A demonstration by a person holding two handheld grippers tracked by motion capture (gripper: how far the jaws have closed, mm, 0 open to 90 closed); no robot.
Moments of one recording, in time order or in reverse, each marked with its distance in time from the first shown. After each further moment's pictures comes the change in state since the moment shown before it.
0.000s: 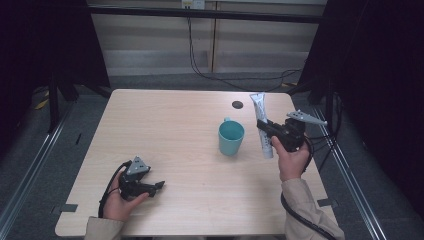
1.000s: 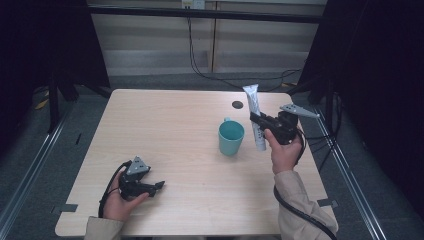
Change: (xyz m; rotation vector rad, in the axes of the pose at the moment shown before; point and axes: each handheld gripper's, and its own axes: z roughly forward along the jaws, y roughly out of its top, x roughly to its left) left arm 0.000 0.000 0.000 0.000 0.001 0.000; right arm 0.010 0.013 0.020 -0.035 0.032 -0.011
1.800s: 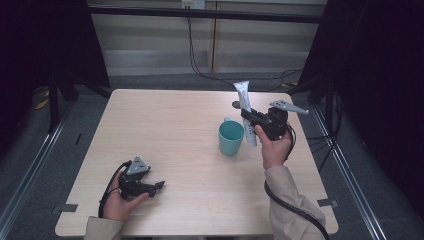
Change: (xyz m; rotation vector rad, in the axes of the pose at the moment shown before) left arm 0.000 0.000 0.000 0.000 -0.001 0.000; right arm 0.011 0.003 0.024 -0.014 0.029 -0.001
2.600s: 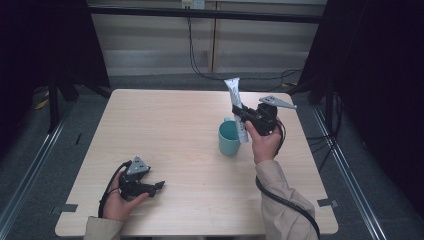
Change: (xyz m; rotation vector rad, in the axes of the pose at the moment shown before) left arm 0.000 0.000 0.000 0.000 0.000 0.000; right arm 0.009 0.003 0.027 -0.002 0.018 -0.014
